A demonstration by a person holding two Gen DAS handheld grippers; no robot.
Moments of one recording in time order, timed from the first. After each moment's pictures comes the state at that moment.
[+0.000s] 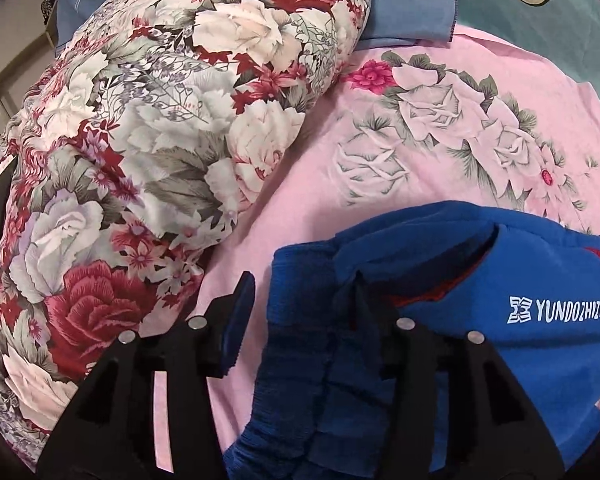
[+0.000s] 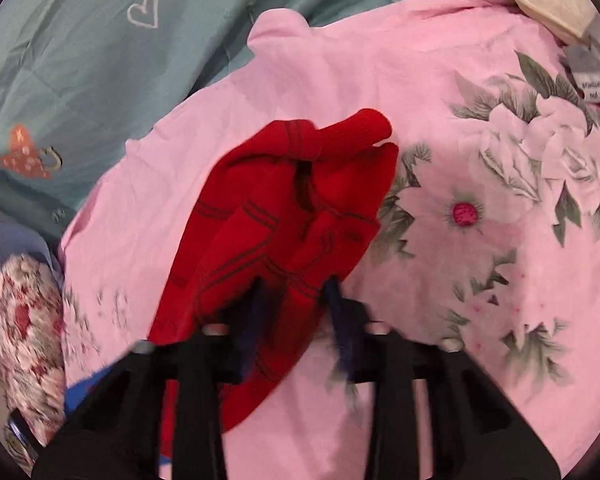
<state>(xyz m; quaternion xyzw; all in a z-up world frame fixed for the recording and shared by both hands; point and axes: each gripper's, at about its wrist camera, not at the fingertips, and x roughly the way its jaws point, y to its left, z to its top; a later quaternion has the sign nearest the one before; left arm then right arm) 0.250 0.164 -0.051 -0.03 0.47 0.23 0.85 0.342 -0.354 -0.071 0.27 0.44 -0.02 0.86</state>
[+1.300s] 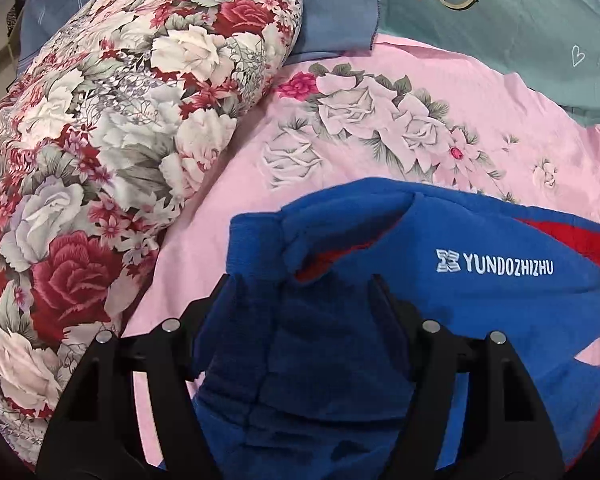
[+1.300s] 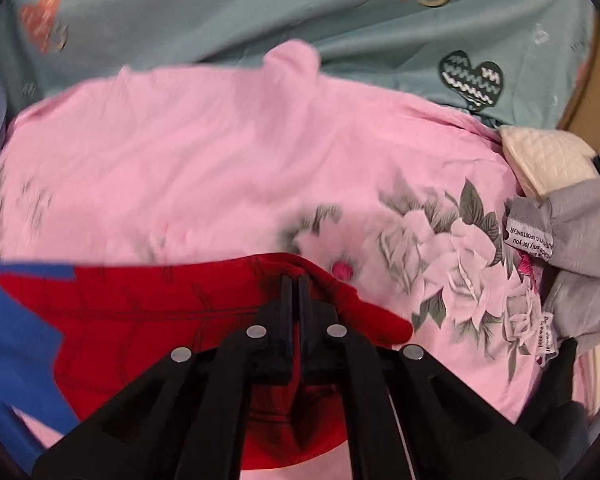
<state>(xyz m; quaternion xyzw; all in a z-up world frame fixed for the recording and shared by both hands) 0.214 0.131 -0.040 -0.04 0.44 0.14 0.89 0.321 -0.355 -0.048 -0.02 0.44 -0.06 0.90</state>
